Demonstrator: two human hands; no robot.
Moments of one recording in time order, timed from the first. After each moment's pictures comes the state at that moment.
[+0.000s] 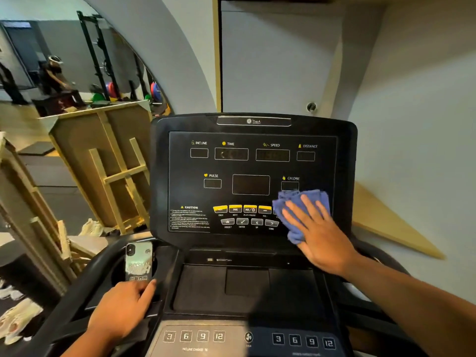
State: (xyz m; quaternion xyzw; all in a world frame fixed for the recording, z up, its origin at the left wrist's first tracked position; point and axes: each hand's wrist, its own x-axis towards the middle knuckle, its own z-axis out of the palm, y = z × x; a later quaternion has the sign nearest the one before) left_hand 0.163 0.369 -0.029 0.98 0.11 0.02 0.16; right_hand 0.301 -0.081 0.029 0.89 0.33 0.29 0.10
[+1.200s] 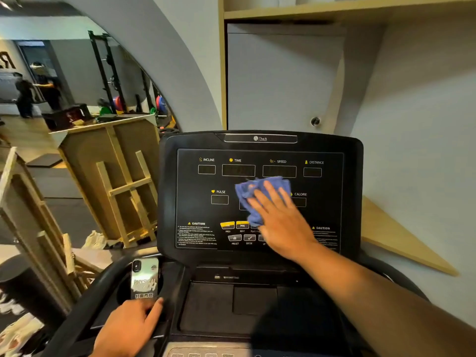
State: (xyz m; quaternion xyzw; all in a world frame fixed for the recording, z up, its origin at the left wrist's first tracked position) left_hand 0.166 0.370 -0.019 0.97 0.13 -0.04 0.19; right_hand 0.336 0.027 0.072 0.89 0.30 0.34 0.06
